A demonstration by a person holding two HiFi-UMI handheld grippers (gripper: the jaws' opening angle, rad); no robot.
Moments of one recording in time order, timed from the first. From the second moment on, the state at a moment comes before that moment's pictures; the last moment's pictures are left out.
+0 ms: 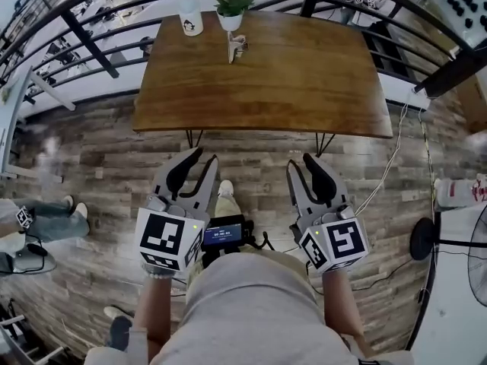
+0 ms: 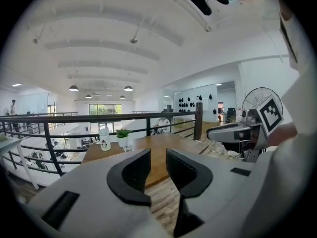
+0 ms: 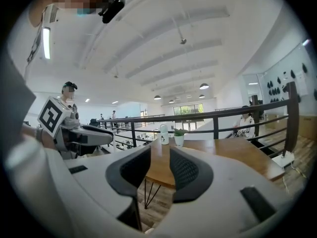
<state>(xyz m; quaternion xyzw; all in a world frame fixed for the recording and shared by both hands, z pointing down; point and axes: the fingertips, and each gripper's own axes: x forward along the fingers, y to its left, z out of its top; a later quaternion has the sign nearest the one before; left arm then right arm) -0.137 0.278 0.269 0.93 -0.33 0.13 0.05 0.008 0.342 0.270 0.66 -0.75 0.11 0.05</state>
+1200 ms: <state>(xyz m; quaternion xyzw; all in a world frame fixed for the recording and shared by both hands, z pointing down) -0.100 0.016 0.271 0.94 -0.30 0.14 0.05 0.038 0.090 0.266 0.68 -0.72 0.12 0.09</state>
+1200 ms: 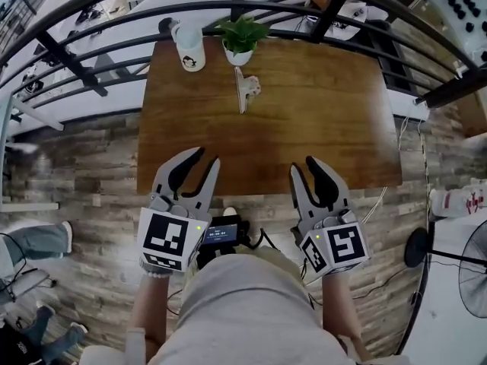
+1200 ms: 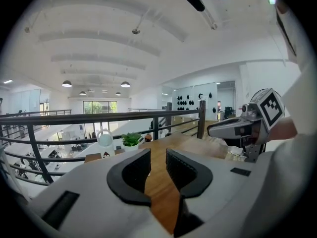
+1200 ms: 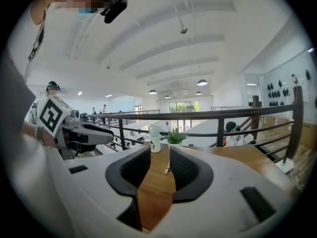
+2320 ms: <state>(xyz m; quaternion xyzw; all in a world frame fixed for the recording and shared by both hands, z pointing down) -0.079 -0.057 0.312 0.93 -0.30 0.17 0.08 0.059 0.016 0.302 0.66 -0.73 0.14 0.12</state>
